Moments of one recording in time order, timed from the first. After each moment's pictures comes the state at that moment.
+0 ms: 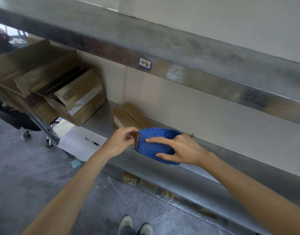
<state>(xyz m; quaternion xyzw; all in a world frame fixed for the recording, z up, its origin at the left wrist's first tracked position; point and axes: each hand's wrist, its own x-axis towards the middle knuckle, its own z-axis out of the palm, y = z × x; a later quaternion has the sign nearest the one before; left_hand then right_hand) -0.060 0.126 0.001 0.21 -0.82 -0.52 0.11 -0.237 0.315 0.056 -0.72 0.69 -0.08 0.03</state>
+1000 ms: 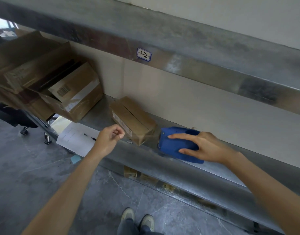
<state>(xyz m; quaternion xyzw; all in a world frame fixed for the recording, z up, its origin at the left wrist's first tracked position) -0.036 0.112 -0.020 0.33 -0.81 -0.46 0.16 -0.280 0.362 0.053 -0.68 0.73 -0.08 0.07</state>
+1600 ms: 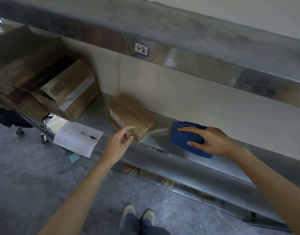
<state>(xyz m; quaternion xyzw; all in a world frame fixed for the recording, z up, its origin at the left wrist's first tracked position) -0.052 0.144 -0.042 0.30 -0.81 -0.48 0.17 -0.308 0.373 0.035 -0.60 0.79 -0.03 0.10</state>
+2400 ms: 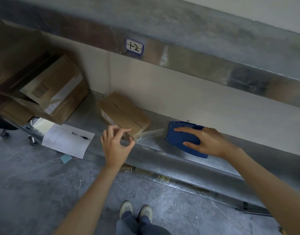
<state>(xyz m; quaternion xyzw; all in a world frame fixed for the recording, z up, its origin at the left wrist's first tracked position) -0.081 0.150 -0.091 0.35 -0.83 -0.24 0.36 -0.309 0.373 0.025 -0.58 0.80 -0.02 0.13</state>
